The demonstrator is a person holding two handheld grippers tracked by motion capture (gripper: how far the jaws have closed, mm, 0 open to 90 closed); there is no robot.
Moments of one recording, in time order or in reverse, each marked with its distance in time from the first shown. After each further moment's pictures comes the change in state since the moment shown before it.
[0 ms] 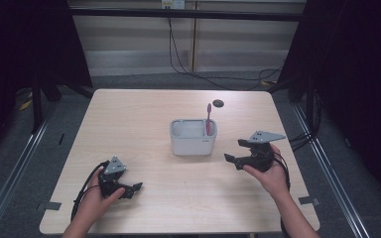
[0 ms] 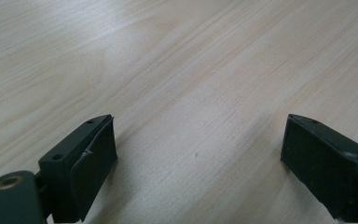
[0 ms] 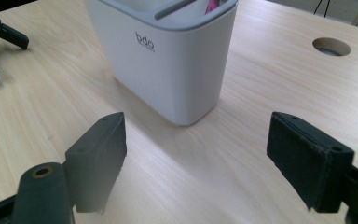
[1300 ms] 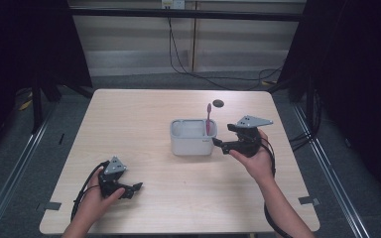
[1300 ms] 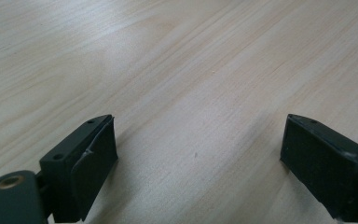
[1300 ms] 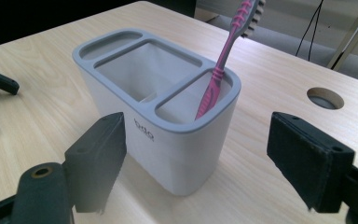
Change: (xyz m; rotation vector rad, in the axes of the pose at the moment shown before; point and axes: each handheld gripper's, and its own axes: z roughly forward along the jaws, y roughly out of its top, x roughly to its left) left arm 0.000 0.000 0.000 0.000 -0.001 0.007; right arm 0.008 0.048 0.025 -0.067 -0.036 -0.017
